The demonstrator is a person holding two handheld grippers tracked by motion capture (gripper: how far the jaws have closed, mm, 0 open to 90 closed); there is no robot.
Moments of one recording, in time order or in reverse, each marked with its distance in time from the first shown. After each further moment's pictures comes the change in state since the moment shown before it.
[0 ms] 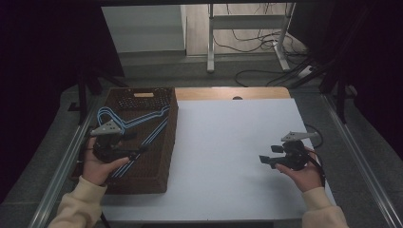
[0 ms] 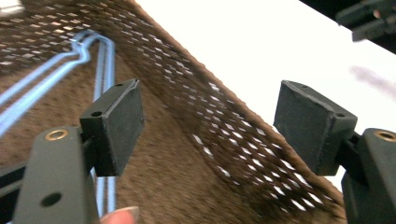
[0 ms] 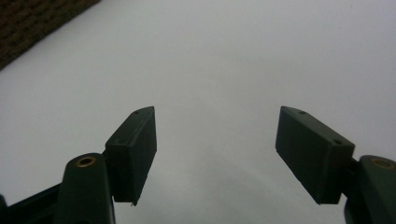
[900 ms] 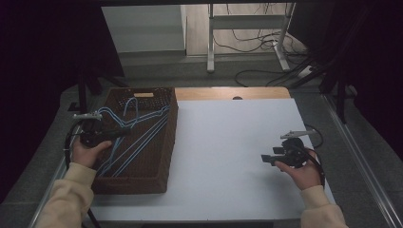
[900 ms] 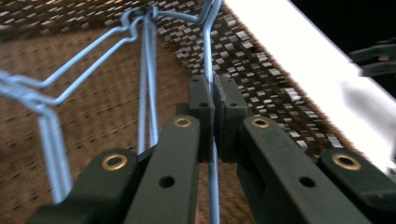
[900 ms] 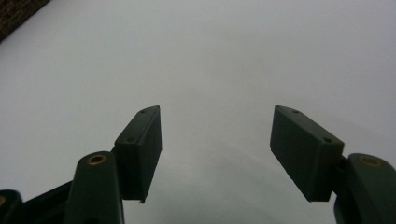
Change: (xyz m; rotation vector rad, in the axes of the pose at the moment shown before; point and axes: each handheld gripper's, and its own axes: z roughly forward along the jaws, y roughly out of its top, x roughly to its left) left arm 0.096 -0.012 -0.001 -0.001 -0.027 -0.233; right arm -0.007 0.001 0.007 0.094 -0.057 0.093
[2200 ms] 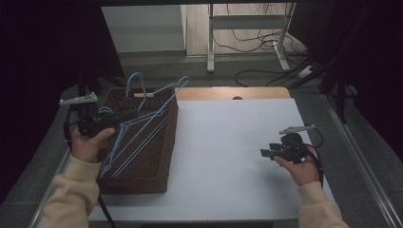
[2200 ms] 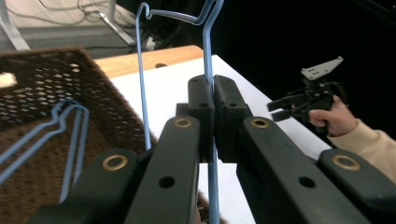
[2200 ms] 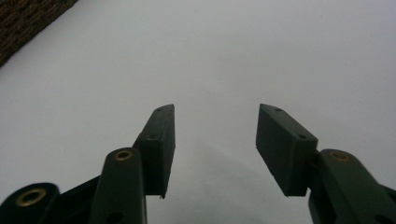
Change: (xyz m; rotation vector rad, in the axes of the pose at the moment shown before) left arm -0.082 0.052 -0.041 -0.202 -0.148 0.089; right arm 0.001 0.013 0.000 -0.027 0.010 -0.003
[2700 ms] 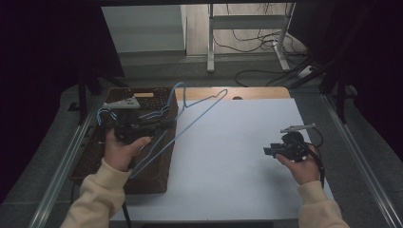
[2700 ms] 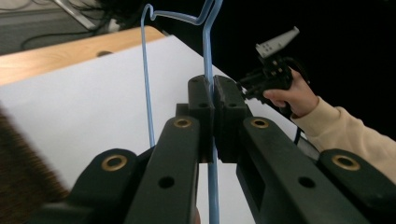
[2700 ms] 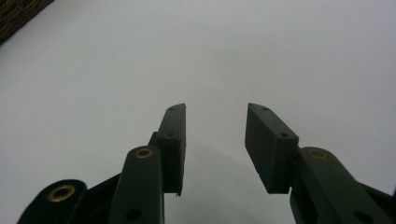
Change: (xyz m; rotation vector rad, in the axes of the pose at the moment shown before) left arm -0.073 0.009 0.053 0.089 -0.101 0.052; right arm -0.005 0.002 -0.001 0.029 -0.042 0.019
